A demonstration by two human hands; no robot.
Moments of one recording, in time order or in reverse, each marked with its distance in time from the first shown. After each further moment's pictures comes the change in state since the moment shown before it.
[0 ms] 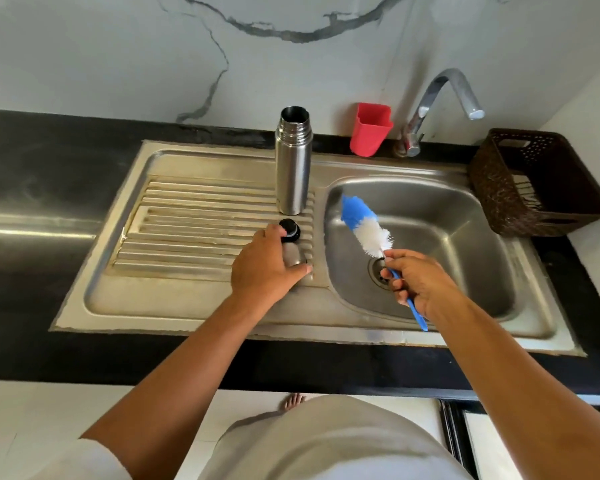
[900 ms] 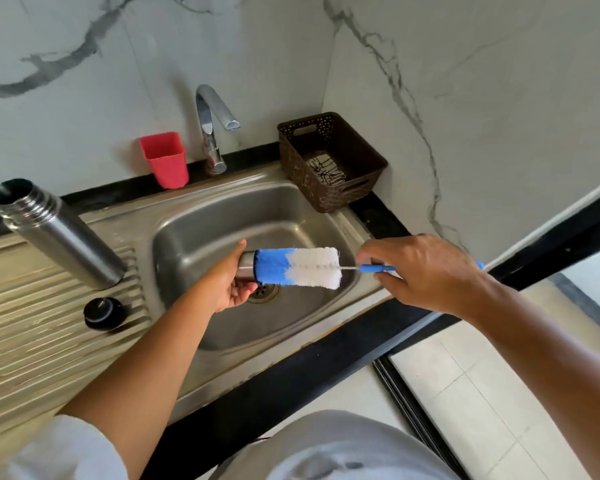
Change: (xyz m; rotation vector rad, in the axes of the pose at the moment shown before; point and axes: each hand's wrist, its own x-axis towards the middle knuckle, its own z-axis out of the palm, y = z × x) left_hand 0.073 0.175 0.126 -0.781 -0.813 -0.582; right_hand -0.078 0.006 -0.239 -1.342 0.268 -0.940
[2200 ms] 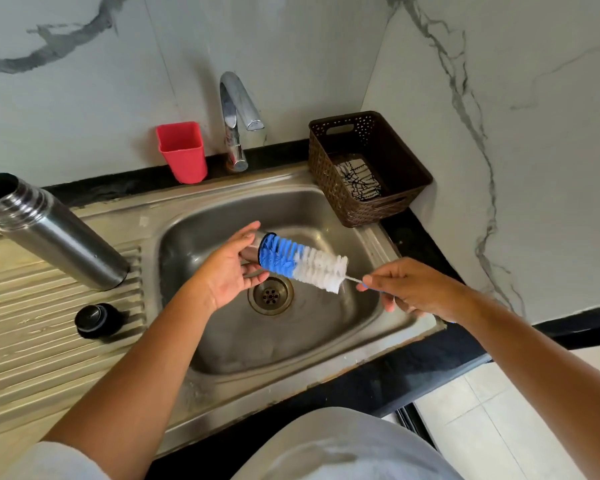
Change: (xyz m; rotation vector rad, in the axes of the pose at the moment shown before) left_hand 0.037 0.028 -0.011 -0.278 -0.214 0.299; right_hand 0.079 0.064 0.080 0.958 -0.428 0.518
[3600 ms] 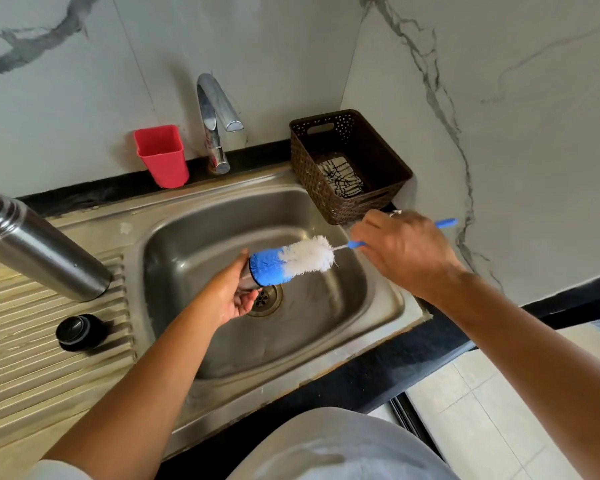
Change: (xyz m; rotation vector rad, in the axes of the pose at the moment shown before) left_hand 0.006 -0.030 0.013 0.166 0.253 -0.273; right_hand -0.006 -0.033 -0.012 -1.275 0.688 -0.634
